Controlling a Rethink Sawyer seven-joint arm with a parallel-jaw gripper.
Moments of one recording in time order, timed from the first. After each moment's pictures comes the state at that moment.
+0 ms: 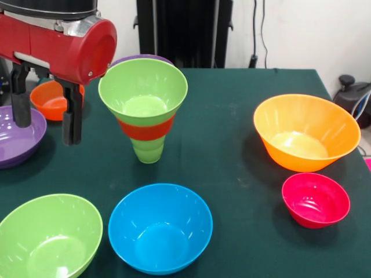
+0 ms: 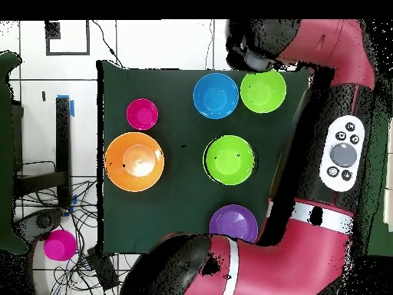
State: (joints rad) arm -0.35 -0.40 0.08 0.60 -0.20 1.17 1.91
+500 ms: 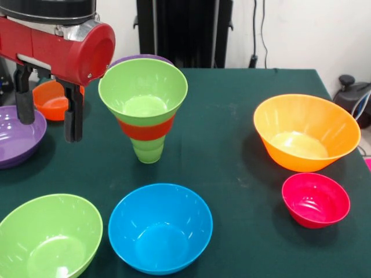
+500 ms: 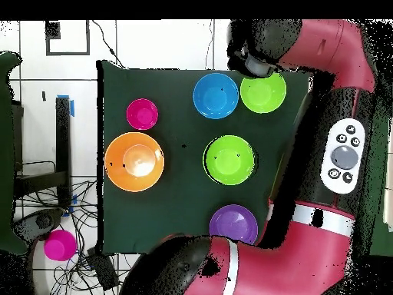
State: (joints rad) arm -0.35 -0.41 0.06 0.65 -0.18 1.17 1.91
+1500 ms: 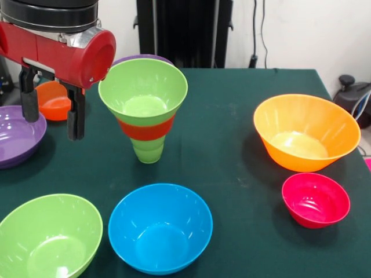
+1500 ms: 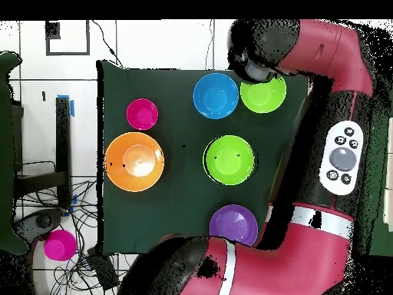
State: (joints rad) arm -0.34 -0.41 0.02 0.67 -0.16 1.17 1.91
